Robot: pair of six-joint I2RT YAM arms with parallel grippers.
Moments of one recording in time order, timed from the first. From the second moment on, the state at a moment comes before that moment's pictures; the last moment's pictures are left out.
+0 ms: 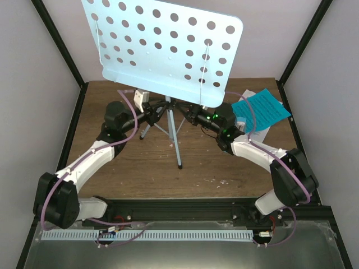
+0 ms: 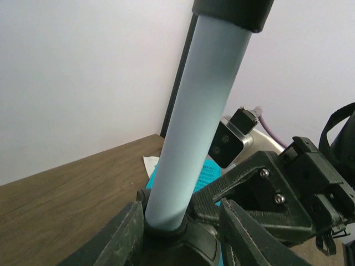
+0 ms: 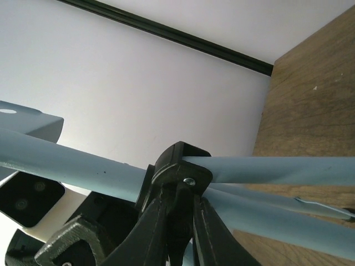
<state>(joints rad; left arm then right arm) -0.39 1.27 0.85 0.48 0.56 -0.31 0.57 1.50 0.90 0.66 -0.45 1.27</state>
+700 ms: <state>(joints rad) -0.40 1.40 0.91 0.59 0.63 -0.21 0.57 1.51 0.83 0.81 -0.45 0.93</state>
